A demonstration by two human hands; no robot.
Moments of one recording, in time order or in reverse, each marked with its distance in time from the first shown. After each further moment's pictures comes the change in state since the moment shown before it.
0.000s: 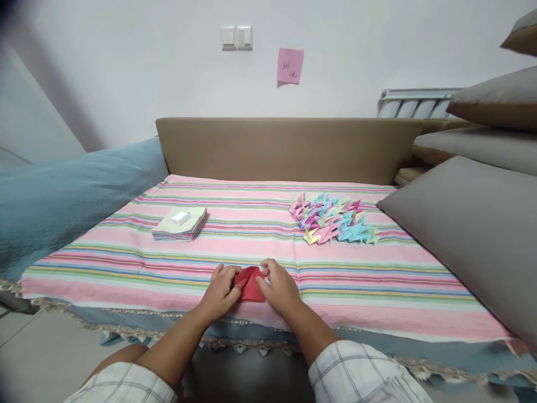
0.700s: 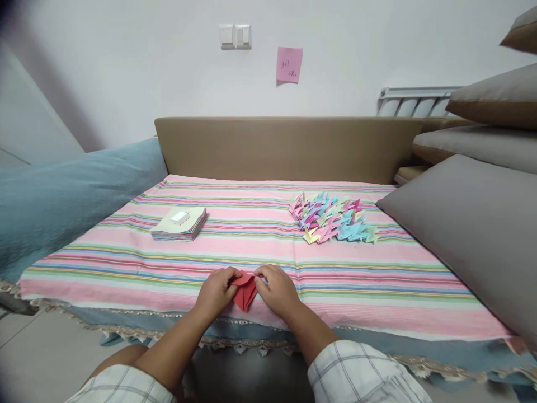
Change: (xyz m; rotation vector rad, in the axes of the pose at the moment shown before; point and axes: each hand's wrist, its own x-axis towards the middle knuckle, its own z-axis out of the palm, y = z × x) left_hand 0.005 -0.001 -0.005 0.096 -0.007 -0.085; right_hand -0.001 -0.004 -0.001 -0.007 -0.028 -0.179
